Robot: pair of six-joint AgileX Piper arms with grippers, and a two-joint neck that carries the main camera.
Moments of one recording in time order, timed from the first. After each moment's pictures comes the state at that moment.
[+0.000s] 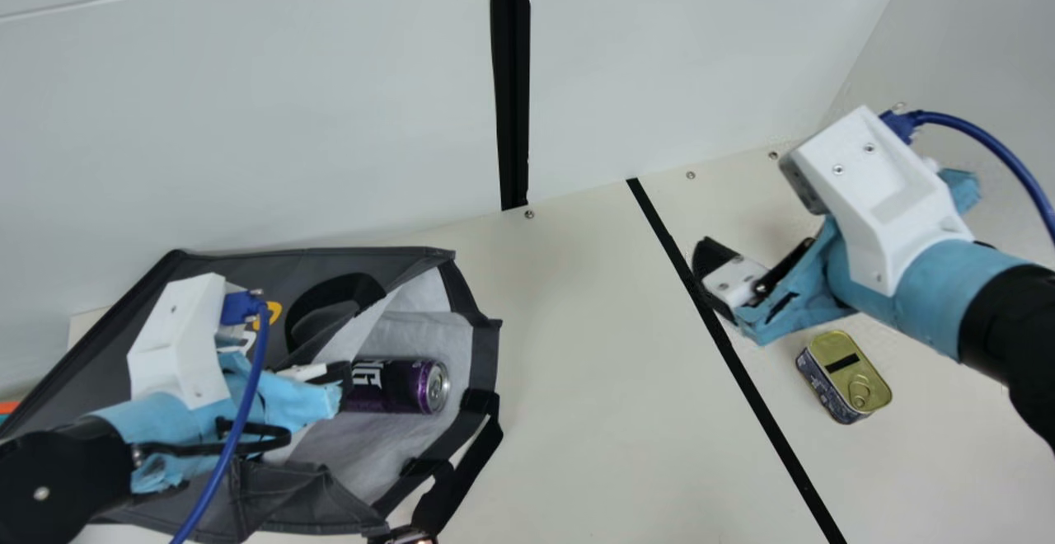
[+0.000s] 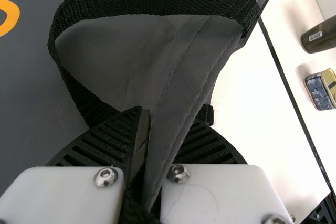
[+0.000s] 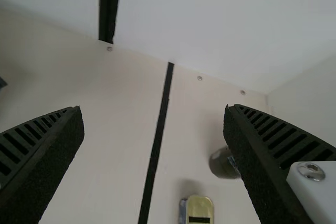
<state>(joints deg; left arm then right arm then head) -26.3 87.8 -74.7 -27.8 44.8 3.1 -12.2 60.3 -76.8 6.7 54.2 -29.8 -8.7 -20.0</state>
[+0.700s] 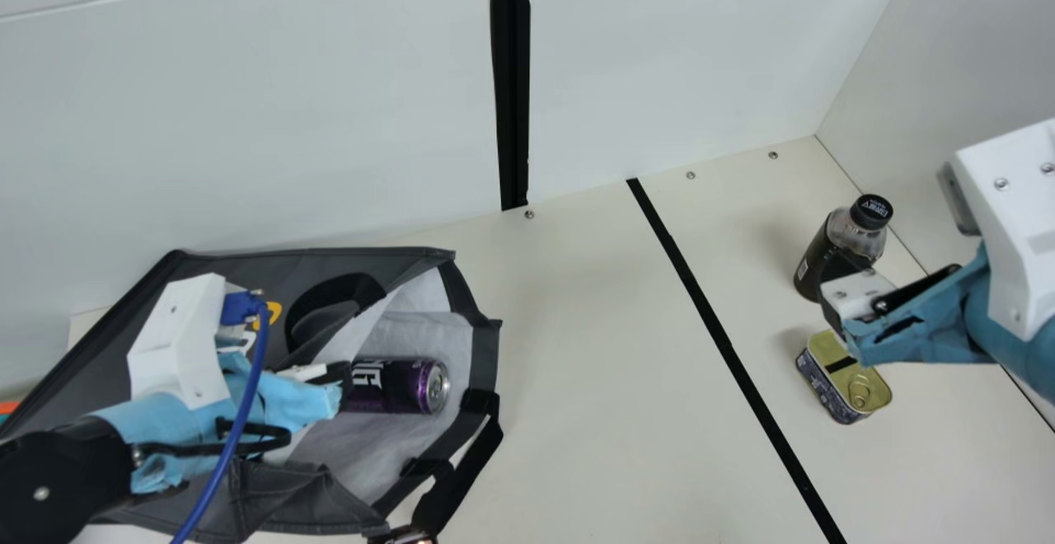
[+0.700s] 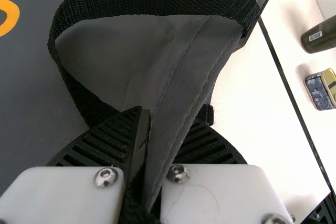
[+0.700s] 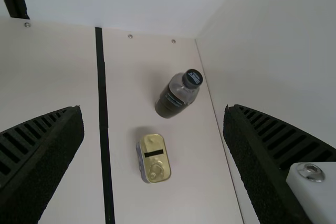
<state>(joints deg) -26.3 87.8 -74.7 -27.8 44.8 3.1 -8.9 54.3 -81.7 -16.5 67.5 -8.6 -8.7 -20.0</state>
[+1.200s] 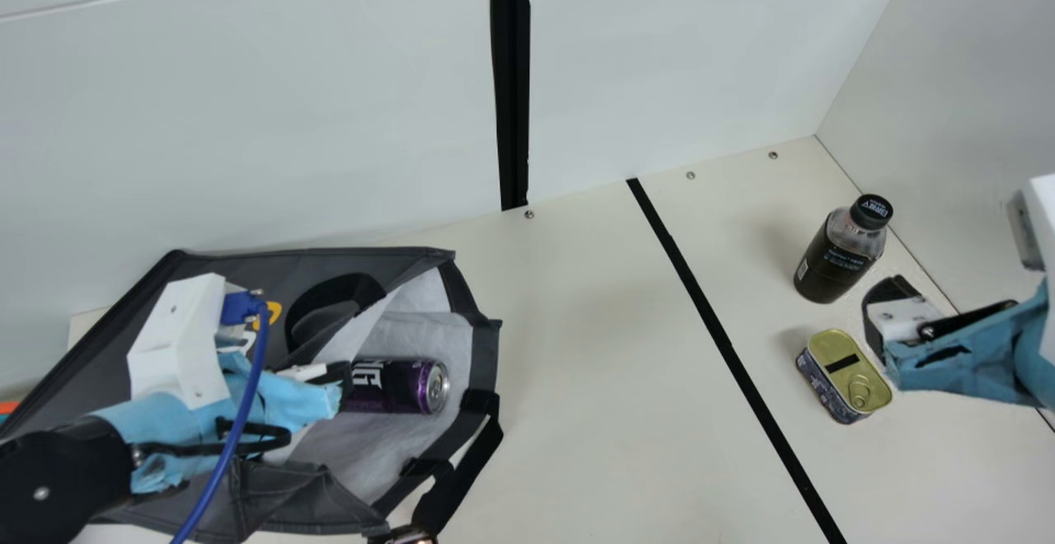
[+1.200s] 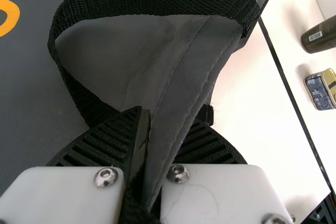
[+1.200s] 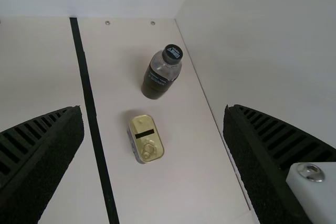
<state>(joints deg) -26.3 87.8 -74.7 -27.8 44.8 3.1 -12.0 50.8 -79.3 -18.4 70.0 -3.9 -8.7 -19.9</state>
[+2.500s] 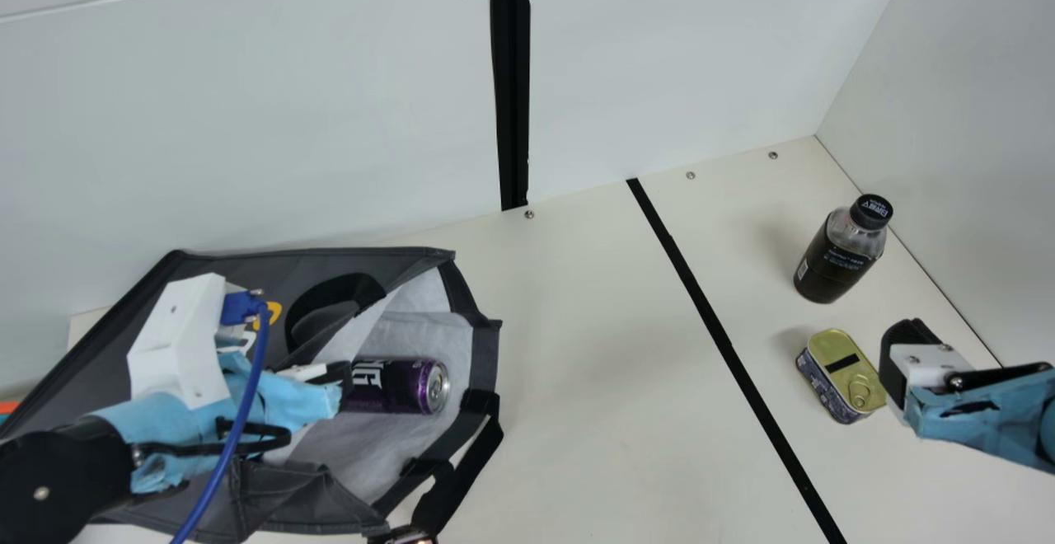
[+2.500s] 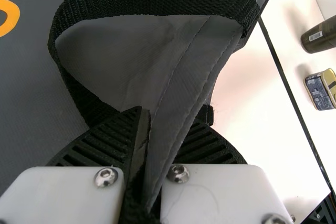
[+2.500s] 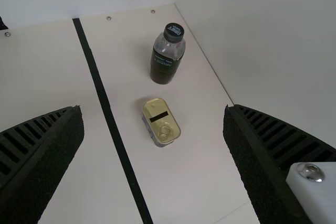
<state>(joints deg) -26.3 87.8 -74.7 -27.8 44.8 3.1 -28.4 45.1 -74.9 -3.8 69.9 -9.0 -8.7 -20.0</state>
